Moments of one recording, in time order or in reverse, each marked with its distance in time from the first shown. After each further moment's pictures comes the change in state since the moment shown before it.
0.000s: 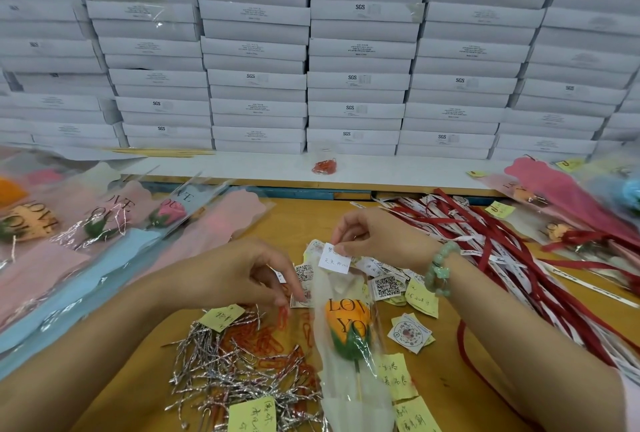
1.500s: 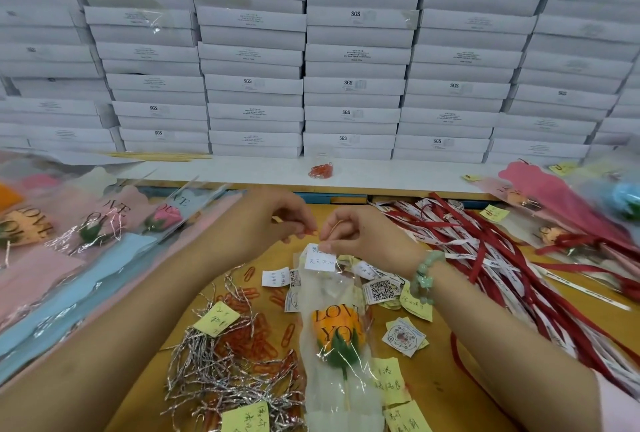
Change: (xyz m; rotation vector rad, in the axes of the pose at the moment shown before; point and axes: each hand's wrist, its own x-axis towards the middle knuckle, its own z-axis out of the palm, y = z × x) left_hand 0.038 0.033 -0.011 0.258 0.460 0.048; right_hand 0.002 -0.003 0.008 0.111 0.116 -0.074
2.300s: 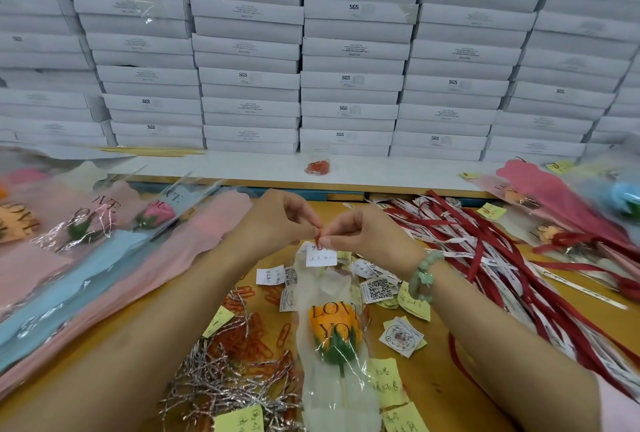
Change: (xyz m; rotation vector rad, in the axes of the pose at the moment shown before) left_hand 0.024 -0.012 0.033 -0.263 0.073 -0.294; right_hand 0.002 0.010 0.001 0.098 0.064 0.038
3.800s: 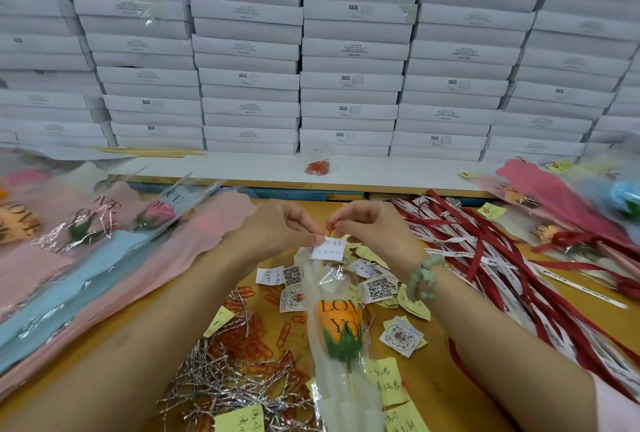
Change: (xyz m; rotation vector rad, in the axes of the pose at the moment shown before) left_hand -0.007 0.001 0.002 -0.054 -0.082 -0.131; right_hand -0.005 -0.001 -0.001 0.237 0.185 0.051
